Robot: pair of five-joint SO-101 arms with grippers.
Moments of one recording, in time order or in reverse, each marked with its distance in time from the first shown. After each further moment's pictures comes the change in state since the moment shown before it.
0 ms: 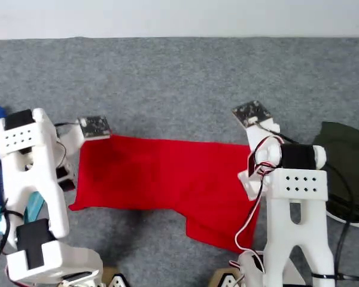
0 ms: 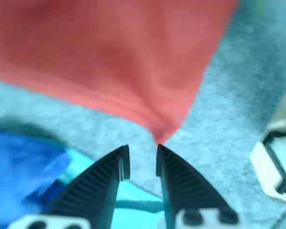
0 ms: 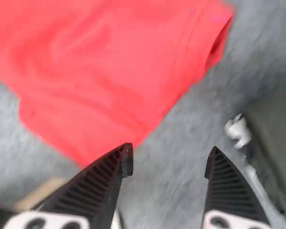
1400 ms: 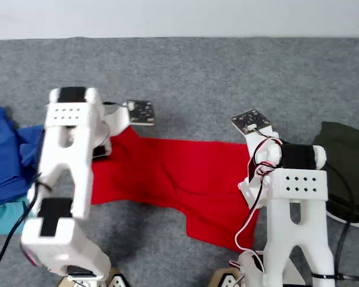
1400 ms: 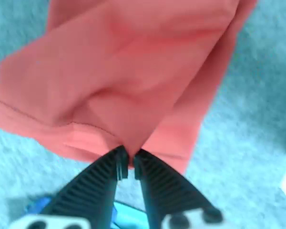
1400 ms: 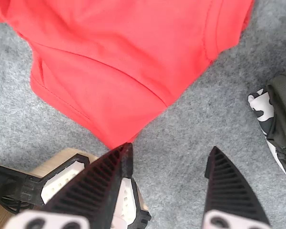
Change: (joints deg) left arm 16.6 10.1 -12.4 1.3 3.9; right arm 0.0 -0.1 0.0 10.5 0.0
